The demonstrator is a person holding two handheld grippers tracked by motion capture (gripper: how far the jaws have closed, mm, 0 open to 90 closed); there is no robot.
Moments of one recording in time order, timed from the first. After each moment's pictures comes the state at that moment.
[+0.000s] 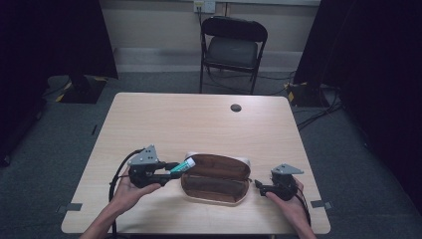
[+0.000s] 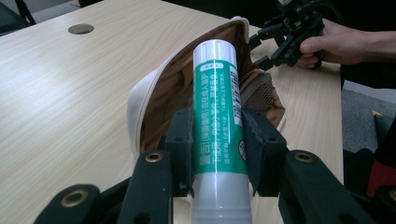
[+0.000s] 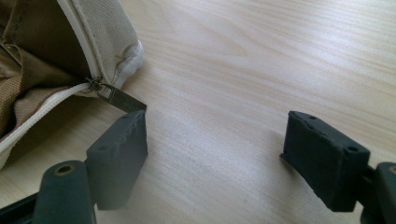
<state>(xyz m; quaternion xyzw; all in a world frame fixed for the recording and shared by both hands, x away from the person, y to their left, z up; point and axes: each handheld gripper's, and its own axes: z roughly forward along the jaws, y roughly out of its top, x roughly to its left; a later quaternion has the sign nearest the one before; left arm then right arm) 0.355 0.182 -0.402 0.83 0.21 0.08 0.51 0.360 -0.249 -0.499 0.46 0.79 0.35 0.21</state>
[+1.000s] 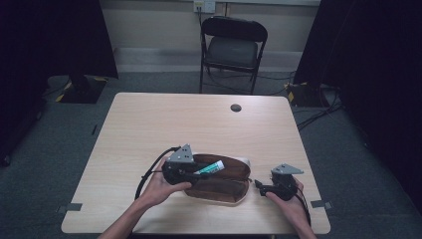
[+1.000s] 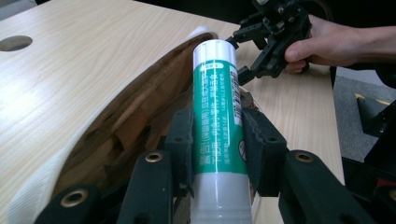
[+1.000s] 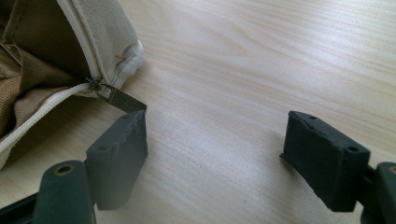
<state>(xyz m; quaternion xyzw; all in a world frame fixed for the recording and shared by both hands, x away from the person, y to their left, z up) 0.371 0.103 -0.411 0.85 0.16 0.05 0.49 0.360 -0.249 -0.499 0.46 0.79 0.35 0.21</state>
